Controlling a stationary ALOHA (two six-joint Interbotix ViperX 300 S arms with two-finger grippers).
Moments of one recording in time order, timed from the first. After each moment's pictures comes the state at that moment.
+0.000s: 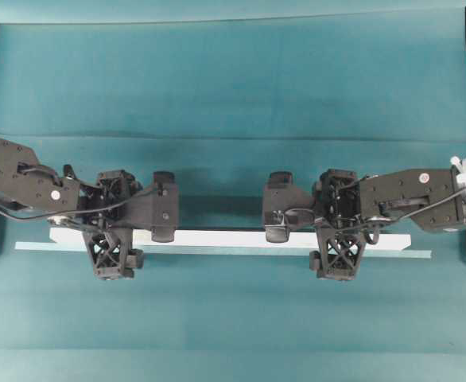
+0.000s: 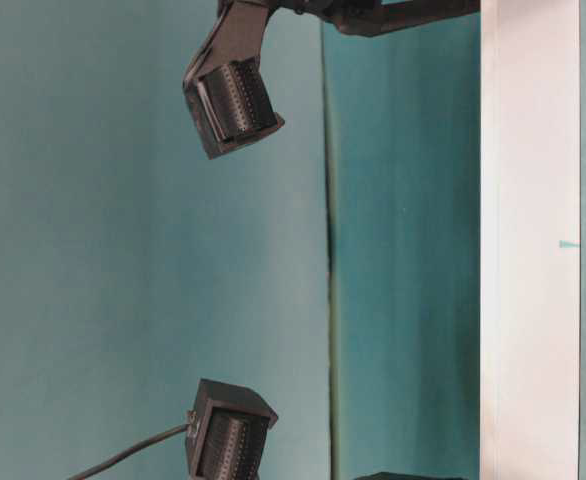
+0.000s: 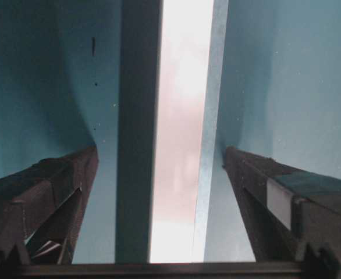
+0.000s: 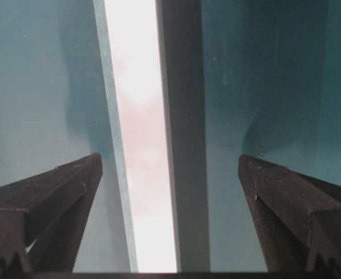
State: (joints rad) left arm -0.02 0.01 0.79 0.02 0.39 -0.08; right arm 0.02 0.07 0.67 0.02 0.63 0.08
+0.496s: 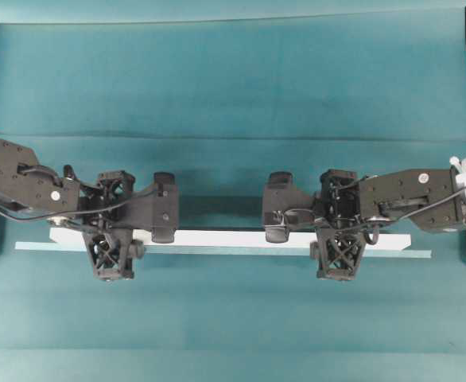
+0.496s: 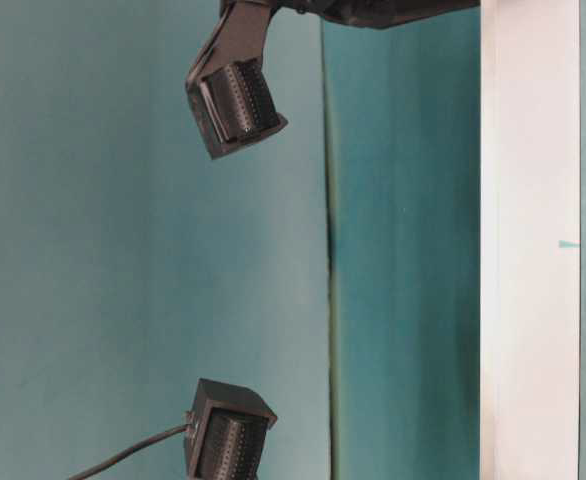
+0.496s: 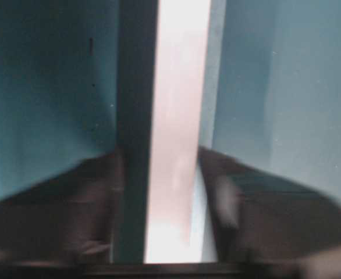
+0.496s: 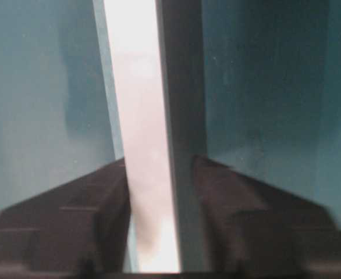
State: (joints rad) left arm -0.02 0.01 0.79 0.02 0.40 -0.08; right arm 0.02 0.08 0.67 0.02 0.63 0.08
